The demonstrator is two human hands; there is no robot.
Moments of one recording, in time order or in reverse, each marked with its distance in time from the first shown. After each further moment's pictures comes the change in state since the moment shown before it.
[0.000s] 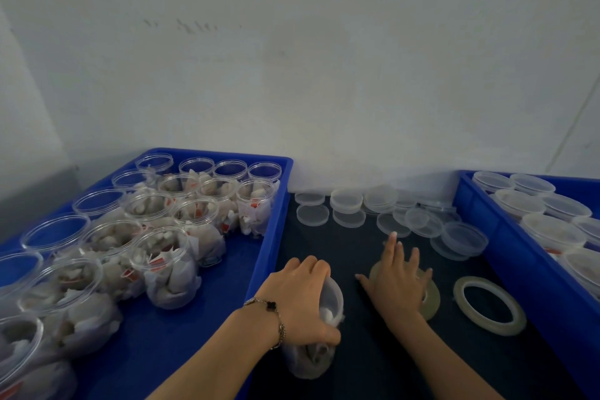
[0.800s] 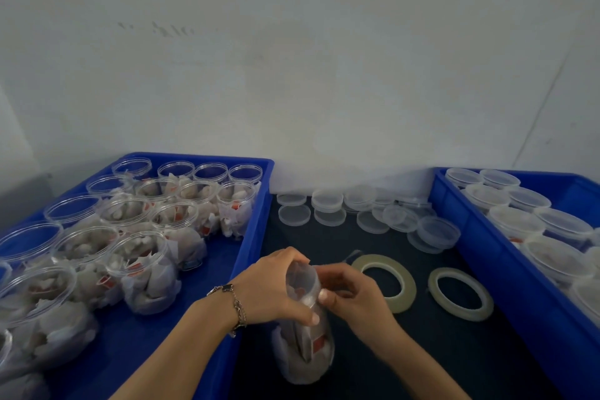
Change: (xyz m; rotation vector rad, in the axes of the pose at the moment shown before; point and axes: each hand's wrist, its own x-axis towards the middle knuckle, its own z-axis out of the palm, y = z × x) left_hand 0.001 -0.014 -0.015 -0.517 -0.073 0.041; right_hand -0.091 -0.005 -0.095 1.332 -0.405 -0.374
